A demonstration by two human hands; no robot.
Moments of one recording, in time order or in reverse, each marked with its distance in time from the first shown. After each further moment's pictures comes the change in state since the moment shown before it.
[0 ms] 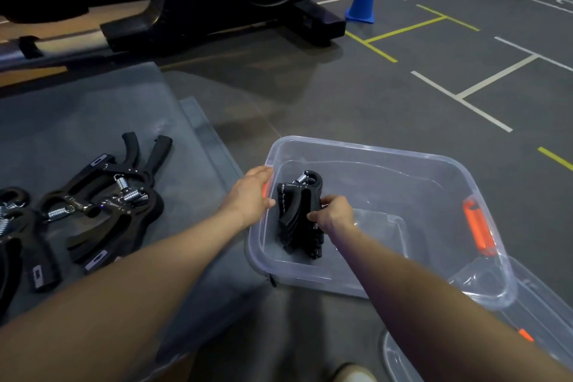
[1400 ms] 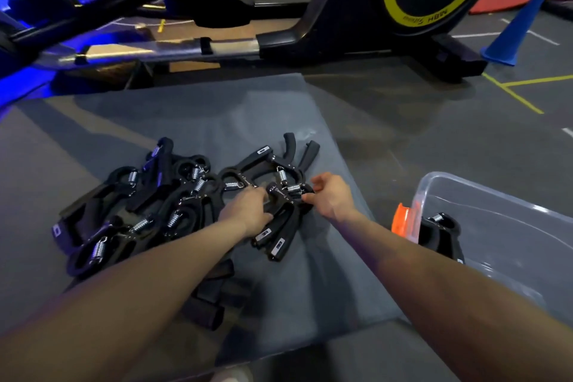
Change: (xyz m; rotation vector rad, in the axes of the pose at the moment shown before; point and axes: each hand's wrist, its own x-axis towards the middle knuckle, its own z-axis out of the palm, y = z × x) left_hand -0.106 -0.201 -0.099 0.040 0.126 -0.458; right_hand -0.104 -0.143 0.195 -0.274 -0.247 -0.520
